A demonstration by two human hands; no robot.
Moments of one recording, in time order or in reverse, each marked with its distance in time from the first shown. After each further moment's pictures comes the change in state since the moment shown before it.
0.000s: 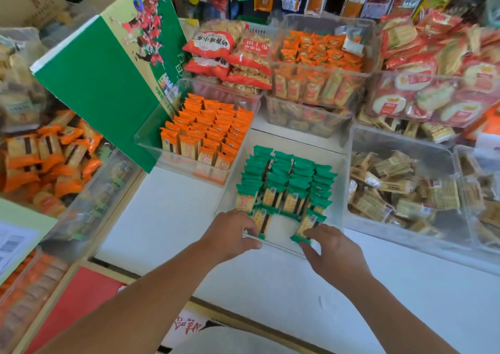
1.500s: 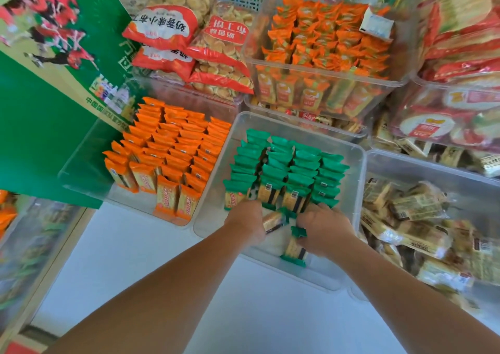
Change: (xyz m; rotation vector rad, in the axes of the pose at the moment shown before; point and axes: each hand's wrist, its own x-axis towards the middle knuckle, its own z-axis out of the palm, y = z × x) left_hand 0.233 0.036 0.012 0.156 -0.263 -0.423; right_hand 0.232 0.074 0.010 -0.378 -0.611 -0.081
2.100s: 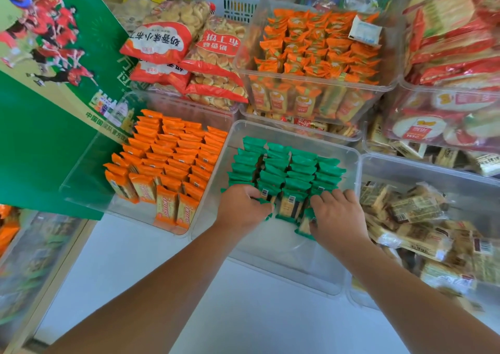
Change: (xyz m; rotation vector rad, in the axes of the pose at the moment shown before) left_hand -0.003 0.005 -0.025 -0.505 0.384 0.078; right_hand -0.004 0.023 -0.001 -0.102 0.383 0.107
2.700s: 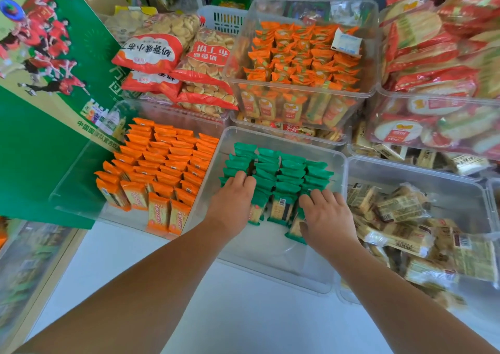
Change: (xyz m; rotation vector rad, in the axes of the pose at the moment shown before) left_hand 0.025 -0.009 -0.003 0.648 0.024 0.509; right_hand -0.004 0.000 0.005 0.102 0.168 0.014
